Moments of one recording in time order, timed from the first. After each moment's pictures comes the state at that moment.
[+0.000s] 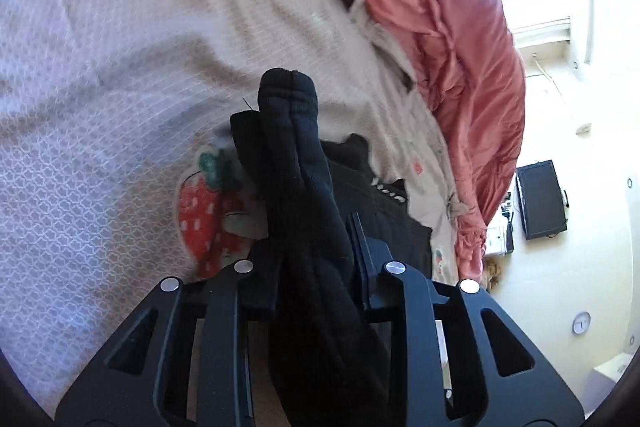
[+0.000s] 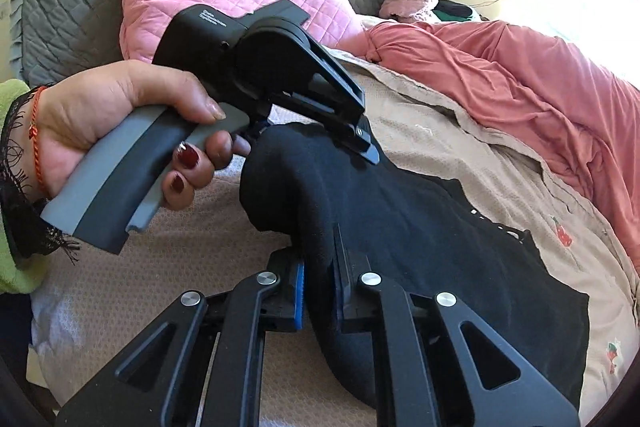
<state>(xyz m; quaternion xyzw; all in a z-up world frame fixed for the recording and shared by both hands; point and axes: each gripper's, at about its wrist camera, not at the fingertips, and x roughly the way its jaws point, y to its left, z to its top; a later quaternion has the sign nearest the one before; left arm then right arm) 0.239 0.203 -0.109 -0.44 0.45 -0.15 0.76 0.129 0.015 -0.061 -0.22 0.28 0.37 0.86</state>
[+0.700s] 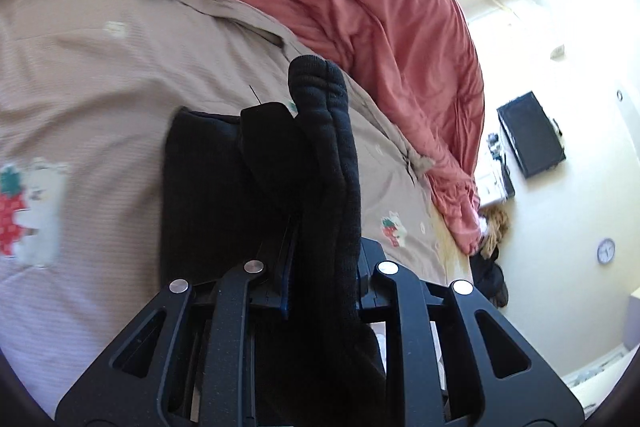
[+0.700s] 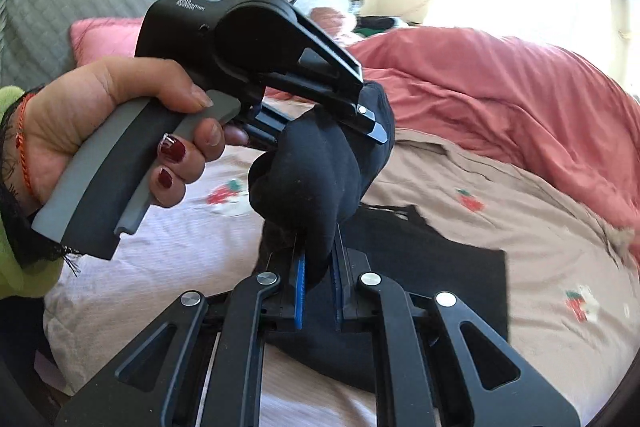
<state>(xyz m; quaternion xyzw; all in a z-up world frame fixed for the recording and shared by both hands) 0.275 0.029 -0.004 -0.34 0.45 -0.21 0.80 0.135 -0.141 -0.005 -0.12 0.25 0.30 0.91</state>
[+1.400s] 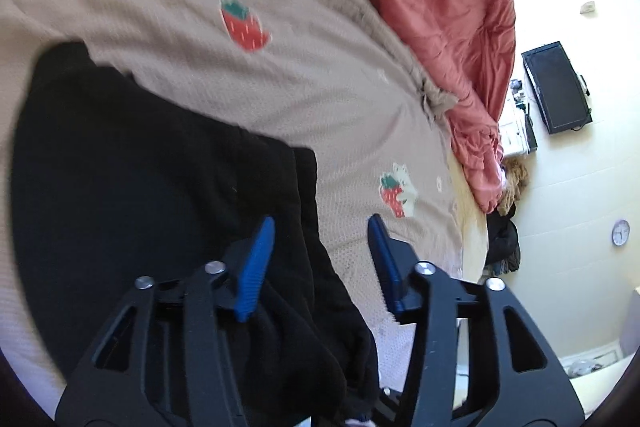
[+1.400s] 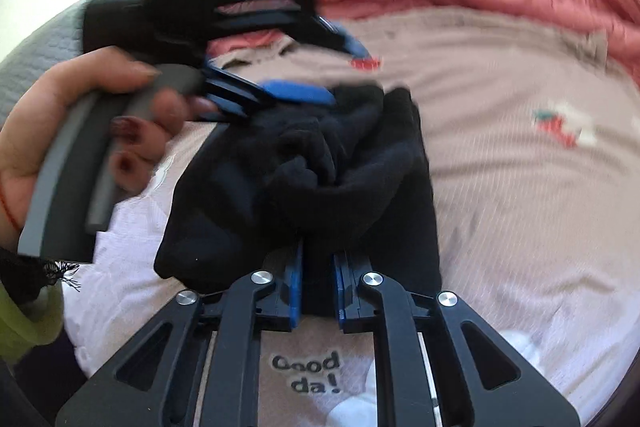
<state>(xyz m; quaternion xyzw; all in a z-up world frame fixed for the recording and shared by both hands) 0.344 -0.093 -0.053 -0.30 0.54 -0.23 0.75 0.190 -0.268 -0.064 0.07 0.44 0.21 0.87</state>
